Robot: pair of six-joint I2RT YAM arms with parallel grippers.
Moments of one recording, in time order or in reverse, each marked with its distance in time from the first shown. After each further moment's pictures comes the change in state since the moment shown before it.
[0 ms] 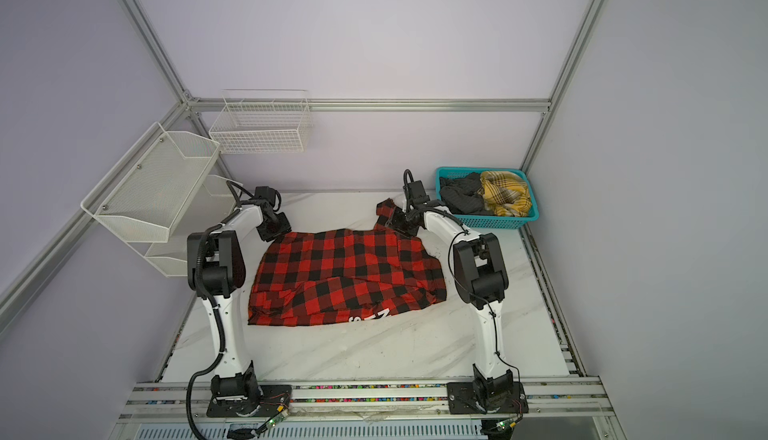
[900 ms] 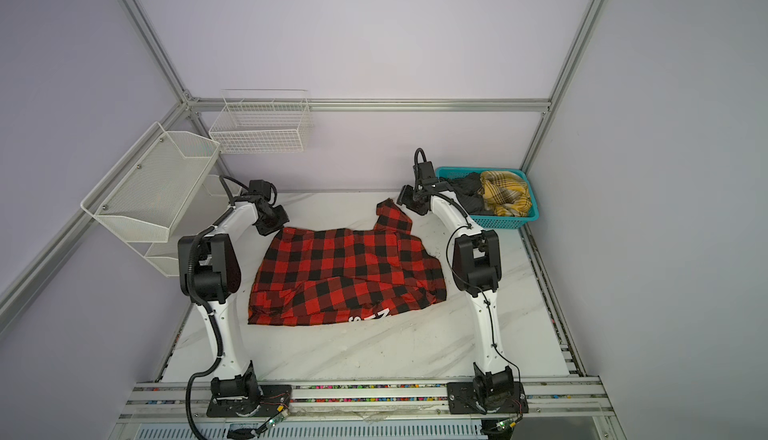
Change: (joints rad) left arm 0.000 -0.115 -0.035 0.009 0.055 -0.005; right arm -0.080 0.217 0.417 -0.123 0.192 -0.067
